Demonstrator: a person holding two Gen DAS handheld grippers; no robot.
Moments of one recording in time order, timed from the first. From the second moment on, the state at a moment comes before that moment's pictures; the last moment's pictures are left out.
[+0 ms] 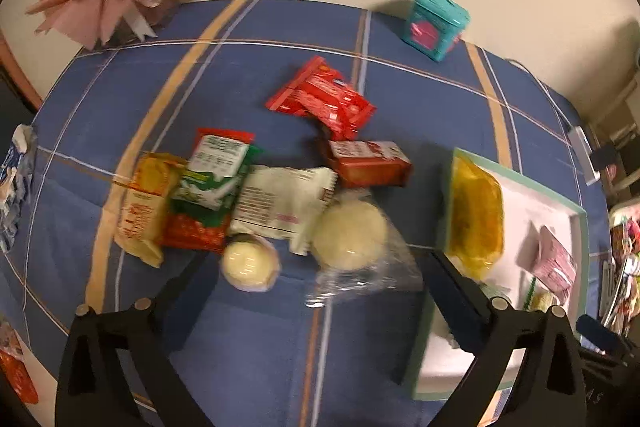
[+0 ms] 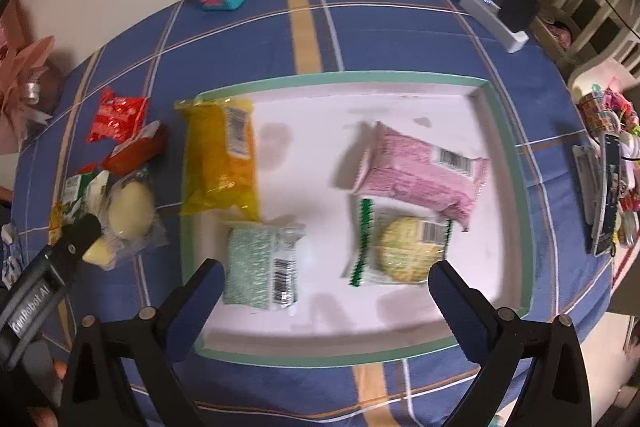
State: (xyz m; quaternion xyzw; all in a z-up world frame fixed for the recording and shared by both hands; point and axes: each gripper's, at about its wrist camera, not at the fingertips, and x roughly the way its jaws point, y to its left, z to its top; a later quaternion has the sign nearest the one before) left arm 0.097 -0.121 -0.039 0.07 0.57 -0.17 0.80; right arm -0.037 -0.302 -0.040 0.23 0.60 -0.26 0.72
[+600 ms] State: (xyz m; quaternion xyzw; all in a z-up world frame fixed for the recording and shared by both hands) left arm 0.147 0.005 -0.048 -0.01 0.58 -0.05 0.81; right arm 0.017 -0.223 -0.041 0.20 0.61 -0.19 0.75
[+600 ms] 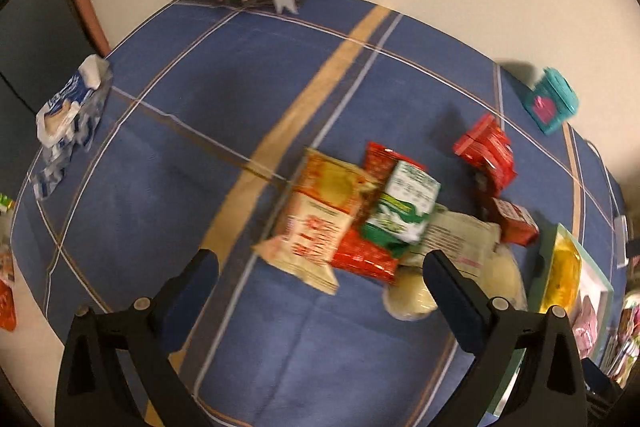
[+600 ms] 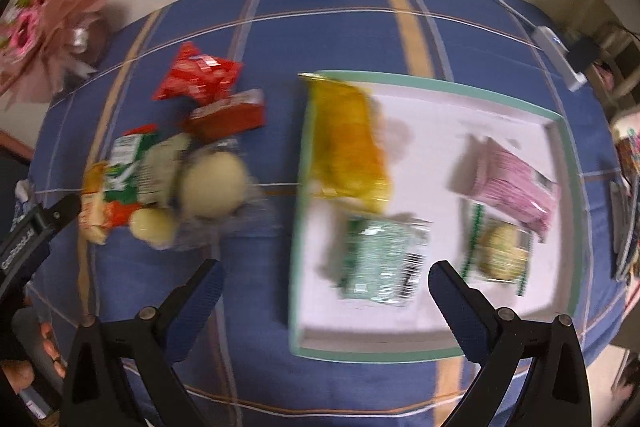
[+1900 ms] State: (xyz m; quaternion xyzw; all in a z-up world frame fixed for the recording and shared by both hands) left arm 0.197 0.013 -0.103 -0.03 0.61 -0.08 0.79; right arm 0.099 -0.186 -0.103 0.16 0.62 -0.14 0.76
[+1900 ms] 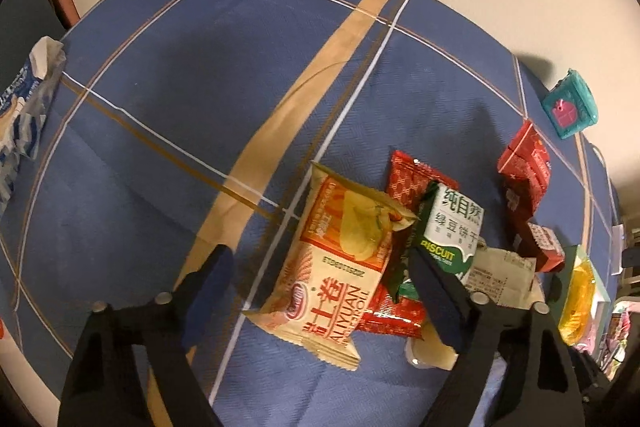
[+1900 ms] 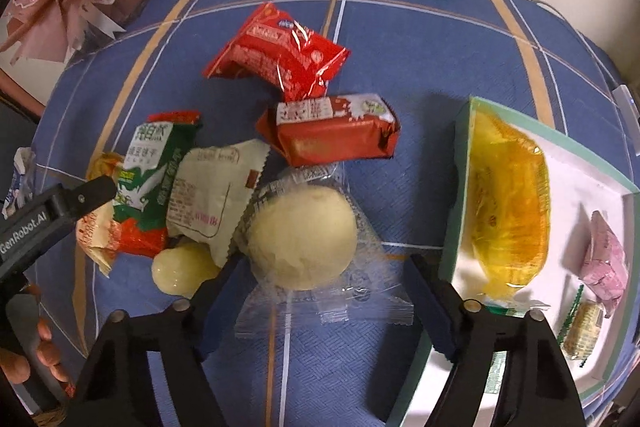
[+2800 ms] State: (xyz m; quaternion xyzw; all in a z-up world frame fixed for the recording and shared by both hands) left arm 0.174 0.011 -0.032 -0.05 0.54 -0.12 0.83; right arm 0.091 -0.191 -0.047 0.17 0.58 -0.13 0.78
